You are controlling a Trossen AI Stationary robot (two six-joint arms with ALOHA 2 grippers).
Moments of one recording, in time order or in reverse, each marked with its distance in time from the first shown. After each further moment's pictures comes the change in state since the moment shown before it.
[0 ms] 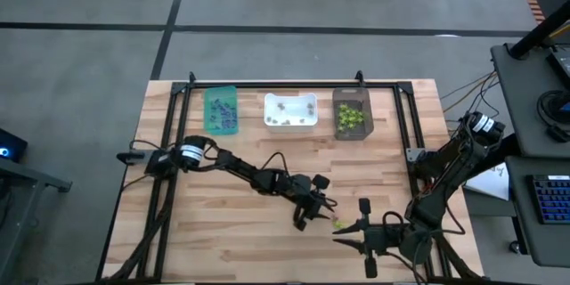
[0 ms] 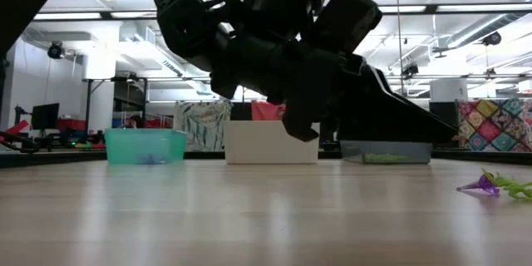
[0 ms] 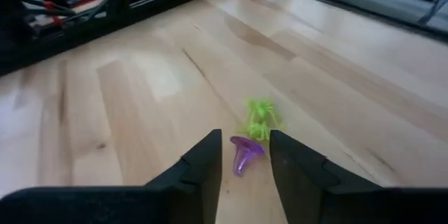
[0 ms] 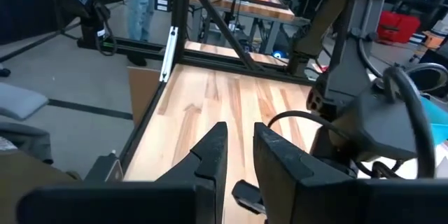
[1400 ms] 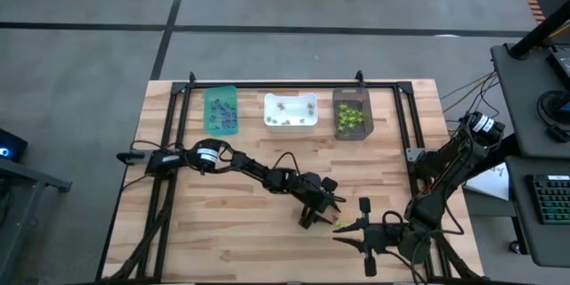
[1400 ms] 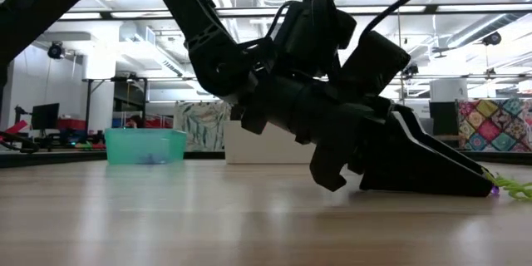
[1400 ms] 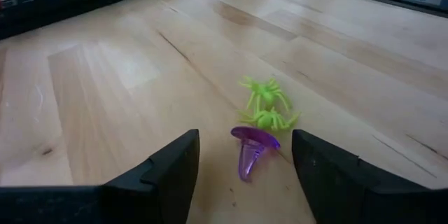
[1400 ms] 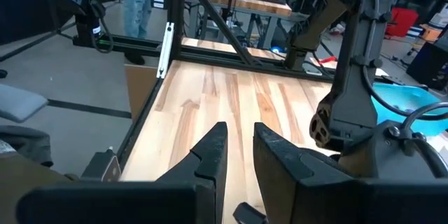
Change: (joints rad) left arm 0.041 0.180 0.154 0.005 0.160 0.006; right arm -0.001 0.000 -0.017 -0.002 0.009 0.034
